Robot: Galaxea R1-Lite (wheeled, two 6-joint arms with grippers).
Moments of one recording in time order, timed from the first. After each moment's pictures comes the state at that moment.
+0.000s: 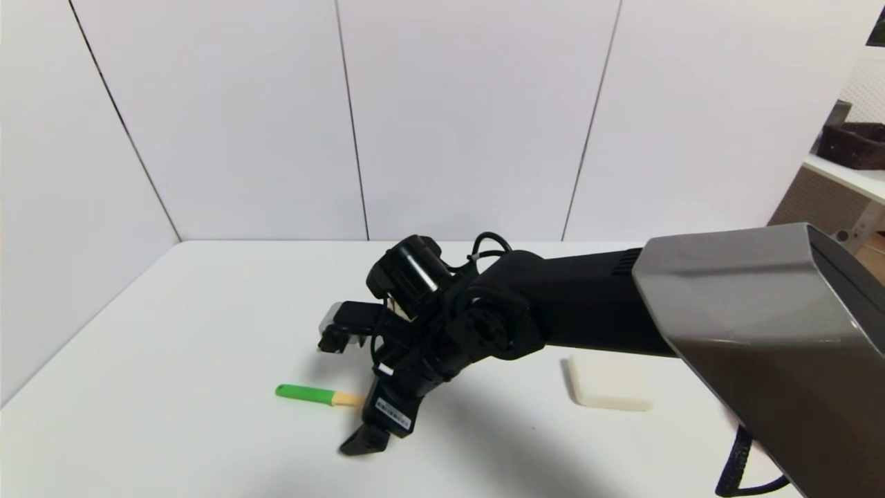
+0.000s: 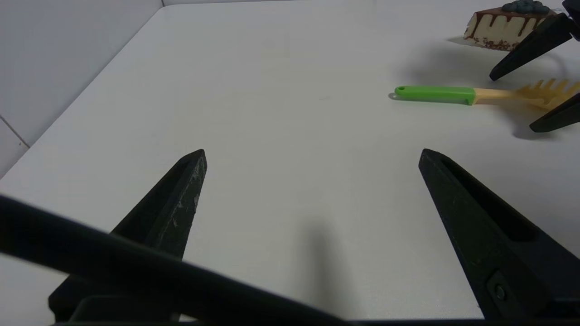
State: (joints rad) left arm 0.00 0.00 0.00 0.00 0.00 0.01; right arm 0.89 2.29 -1.79 0.41 0.33 -0.43
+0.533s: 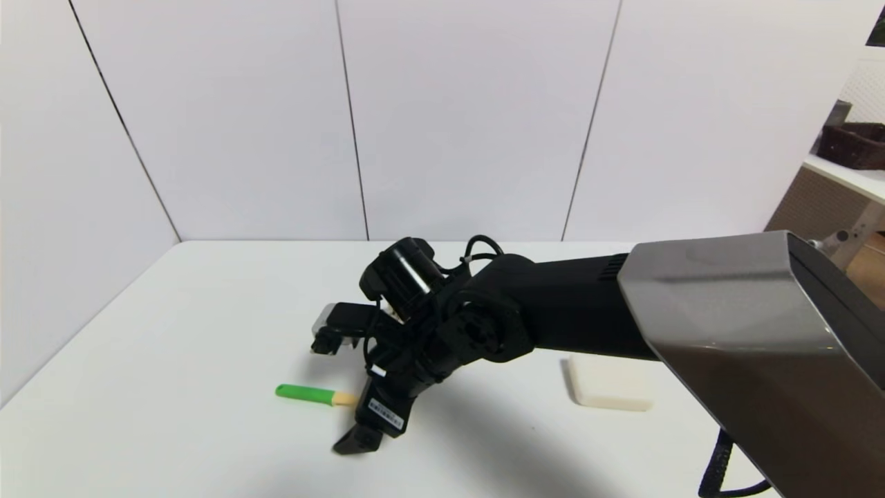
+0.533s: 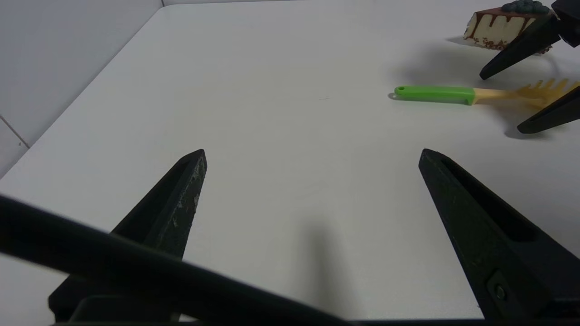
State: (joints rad) left arm 0.00 0.00 0.00 0.00 0.00 0.01; right arm 0.89 2.32 -1.83 0.41 0.33 -0.43
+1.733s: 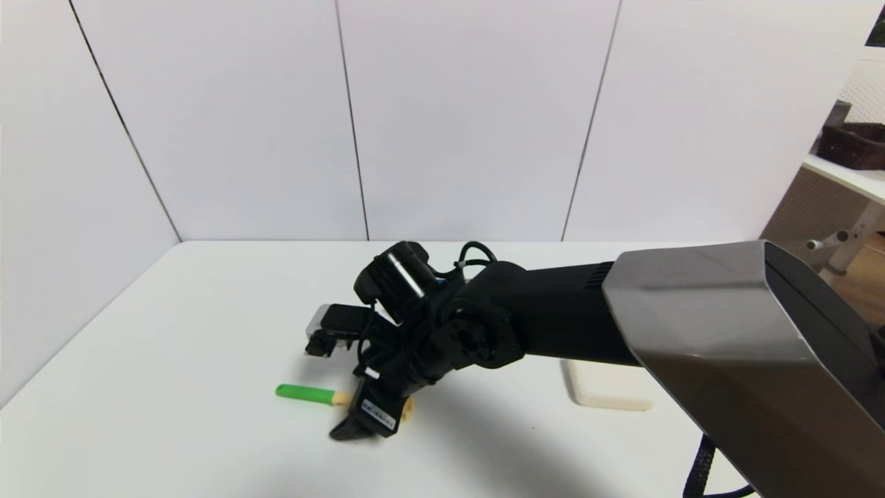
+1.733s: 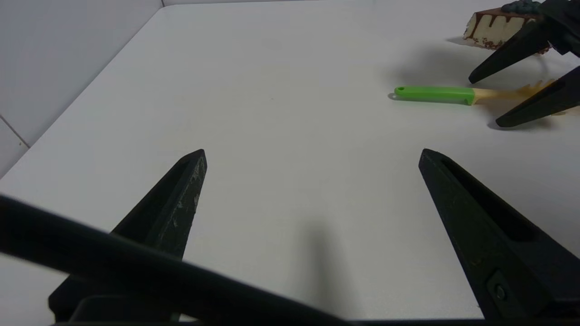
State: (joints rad) left arm 0.00 0.00 0.00 0.00 0.00 0.00; right arm 0.90 2.35 -1.84 0.38 0.33 -0.44
